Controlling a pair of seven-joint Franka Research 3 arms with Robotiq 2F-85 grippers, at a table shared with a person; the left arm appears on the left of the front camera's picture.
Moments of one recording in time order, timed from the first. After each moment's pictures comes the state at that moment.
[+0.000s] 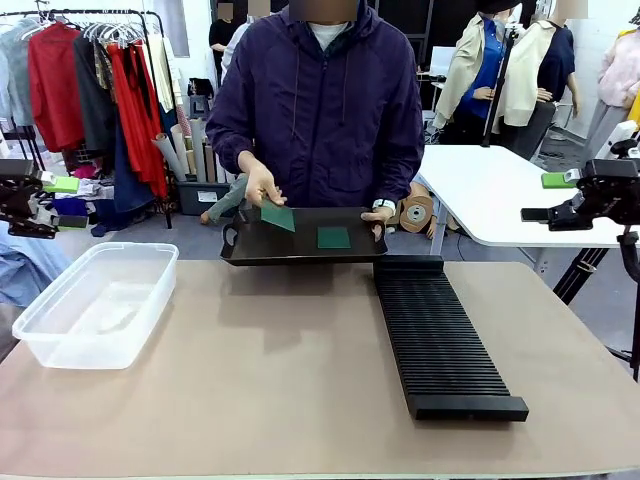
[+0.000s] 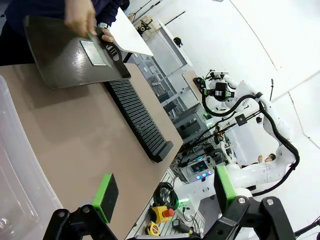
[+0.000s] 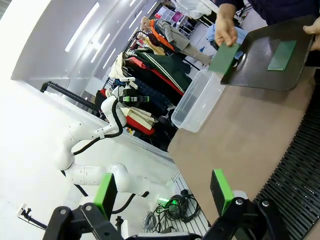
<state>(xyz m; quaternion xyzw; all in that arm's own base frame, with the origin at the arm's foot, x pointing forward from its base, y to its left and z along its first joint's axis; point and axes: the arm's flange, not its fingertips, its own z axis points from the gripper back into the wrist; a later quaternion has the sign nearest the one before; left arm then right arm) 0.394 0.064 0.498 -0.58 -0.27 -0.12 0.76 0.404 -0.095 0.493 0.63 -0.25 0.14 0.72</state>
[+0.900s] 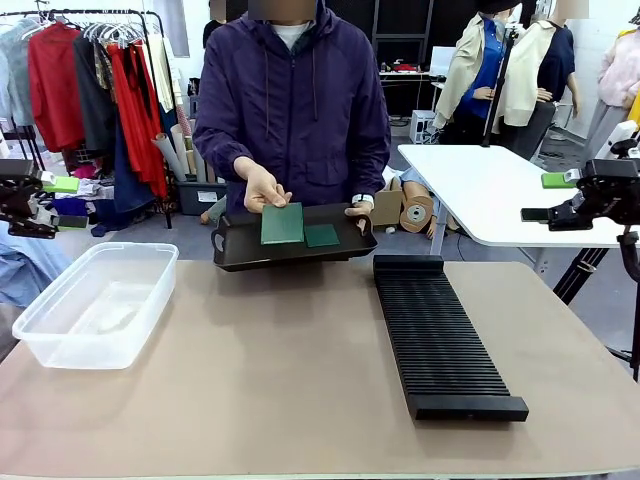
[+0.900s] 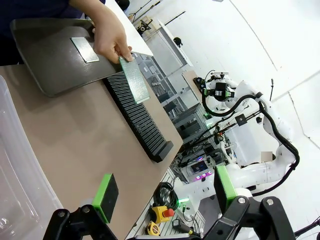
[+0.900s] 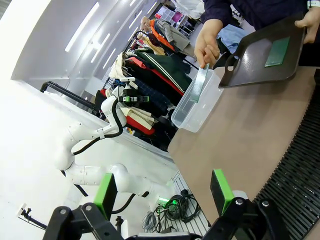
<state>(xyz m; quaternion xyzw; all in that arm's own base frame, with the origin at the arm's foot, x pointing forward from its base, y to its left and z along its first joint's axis) 0.394 0.064 0.498 -0.58 -0.27 -0.12 0.76 0.404 -0.095 0.493 0.63 -0.25 0.14 0.72</state>
